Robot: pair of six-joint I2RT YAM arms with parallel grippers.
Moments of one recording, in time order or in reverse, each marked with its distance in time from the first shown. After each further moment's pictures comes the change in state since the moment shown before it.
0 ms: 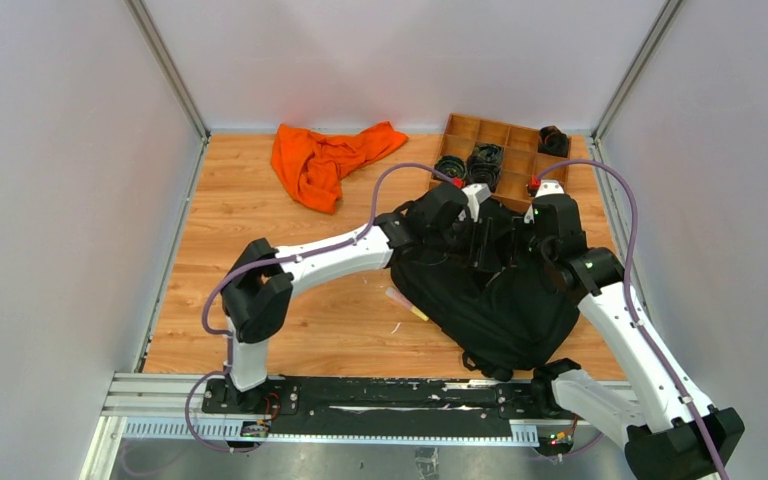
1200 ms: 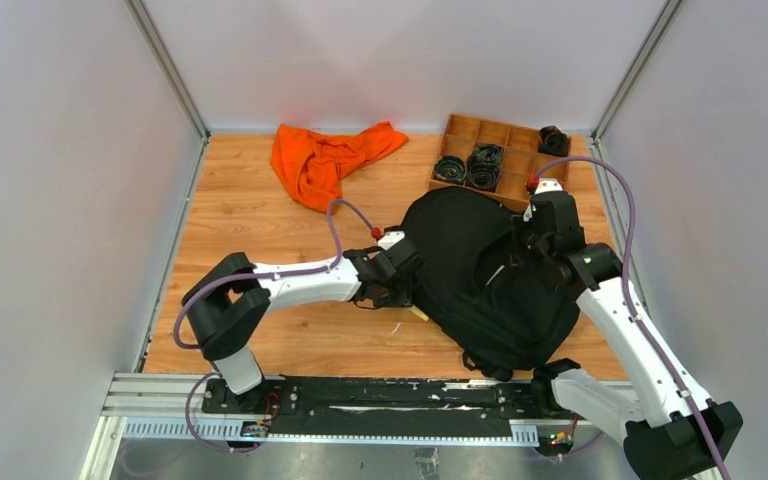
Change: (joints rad) left arm 0.000 -0.235 -0.507 -0.286 -0.531 -0.208; right arm 0.000 0.028 0.023 -0.018 0.018 -0.003
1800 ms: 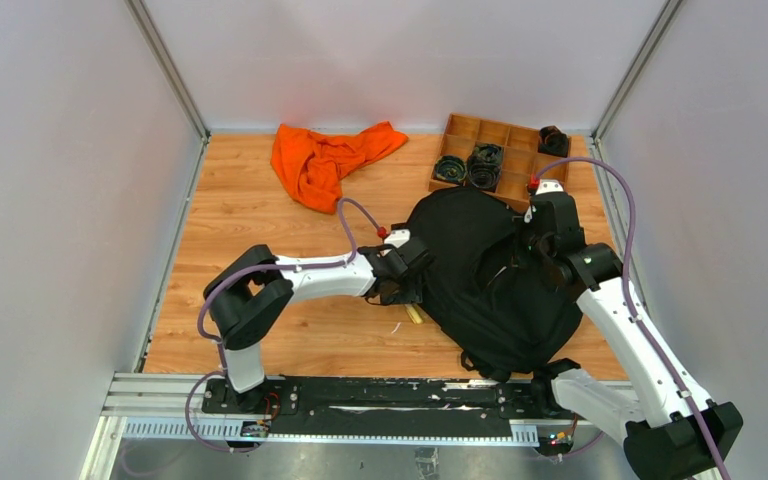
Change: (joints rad) left arm 0.000 0.130 0.090 0.023 -0.024 -0.061; right arm 0.000 -0.002 0.000 -0.019 0.015 -0.001
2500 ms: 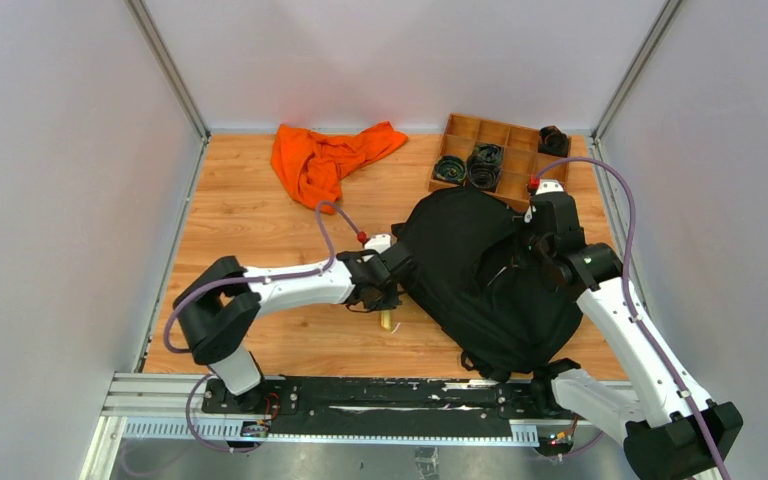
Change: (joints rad) left arm 0.000 -0.132 -0.114 -0.071 -0.029 -0.040; right arm 0.000 0.000 0.000 0.000 0.000 0.000
